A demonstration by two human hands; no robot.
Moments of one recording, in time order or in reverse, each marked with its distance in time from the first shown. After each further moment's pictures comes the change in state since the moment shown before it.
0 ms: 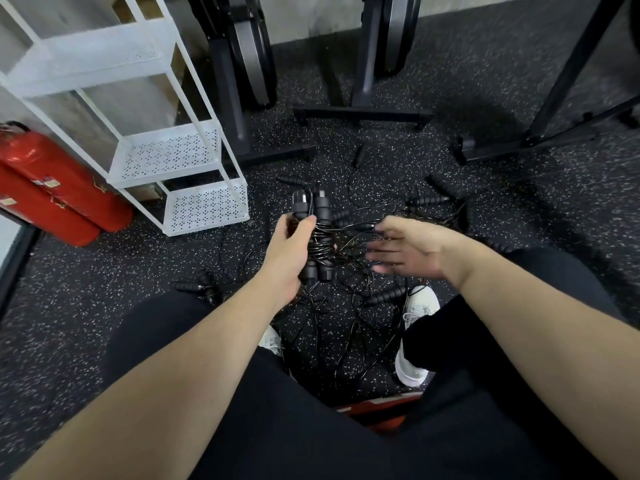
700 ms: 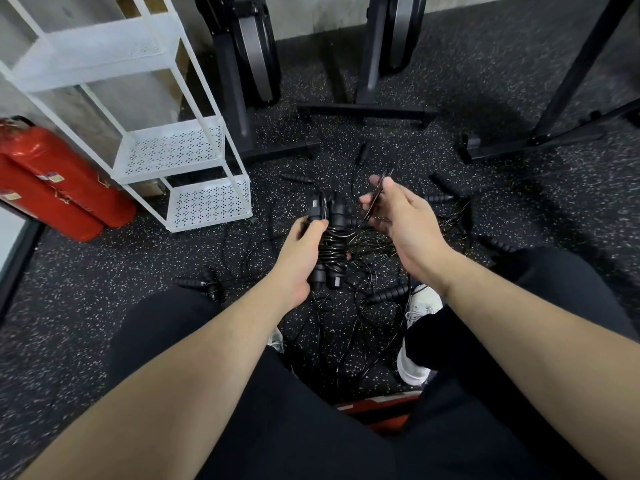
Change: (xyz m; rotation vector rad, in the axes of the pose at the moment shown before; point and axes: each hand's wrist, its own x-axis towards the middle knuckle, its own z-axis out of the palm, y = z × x) left_hand -0.005 -0.005 0.006 -0.072 -0.095 -0.074; right_hand -0.011 0.001 0.047 0.033 0.172 -0.648
